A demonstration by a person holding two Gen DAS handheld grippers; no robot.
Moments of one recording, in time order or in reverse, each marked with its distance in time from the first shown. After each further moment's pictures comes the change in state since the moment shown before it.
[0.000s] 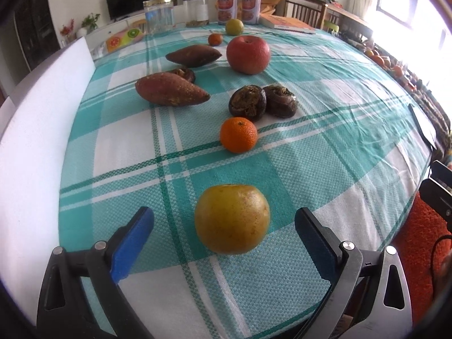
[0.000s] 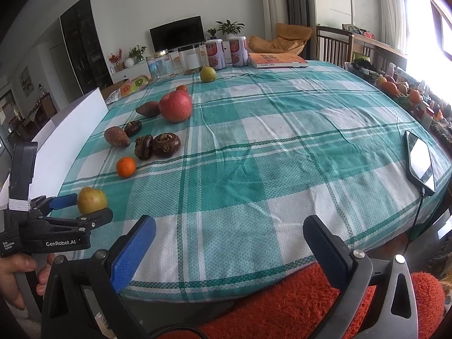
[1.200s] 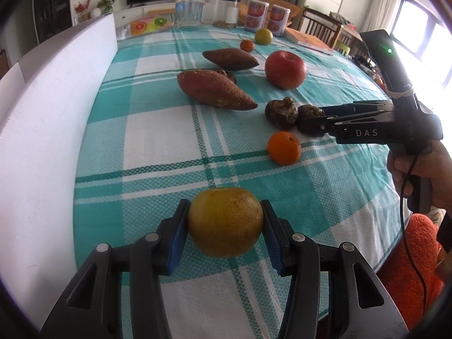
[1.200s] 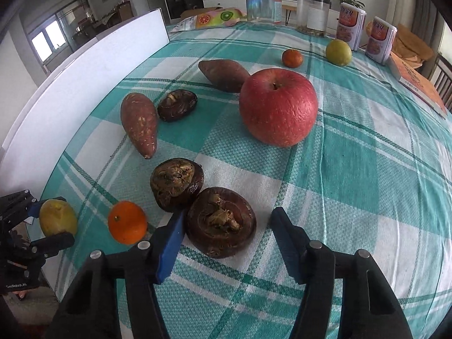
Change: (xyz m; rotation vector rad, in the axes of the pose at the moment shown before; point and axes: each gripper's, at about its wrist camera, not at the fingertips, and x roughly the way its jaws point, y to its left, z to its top) left arm 0.003 0.056 -0.001 -0.154 0.002 -0.071; right arm 0.182 0.094 0.112 -0.453 0.301 0.323
